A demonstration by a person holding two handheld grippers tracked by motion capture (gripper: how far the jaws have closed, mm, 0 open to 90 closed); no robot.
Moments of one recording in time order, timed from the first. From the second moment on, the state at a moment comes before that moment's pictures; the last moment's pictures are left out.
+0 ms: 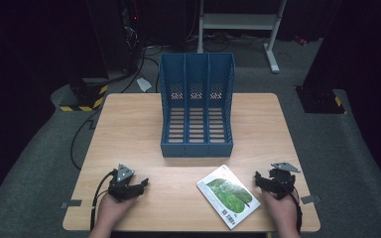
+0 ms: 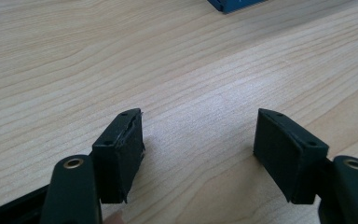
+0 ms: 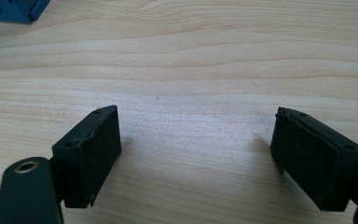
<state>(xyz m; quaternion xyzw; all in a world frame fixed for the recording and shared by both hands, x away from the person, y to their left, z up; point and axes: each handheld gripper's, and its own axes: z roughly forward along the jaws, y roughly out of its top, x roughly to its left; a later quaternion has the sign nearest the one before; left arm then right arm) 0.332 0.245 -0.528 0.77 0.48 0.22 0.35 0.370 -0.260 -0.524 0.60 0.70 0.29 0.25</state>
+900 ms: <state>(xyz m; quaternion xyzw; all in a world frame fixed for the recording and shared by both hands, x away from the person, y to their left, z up) 0.334 0.201 -0.518 0.80 0.43 0.21 0.36 0.338 -0.271 -0.510 0.54 0.73 0.34 0.24</state>
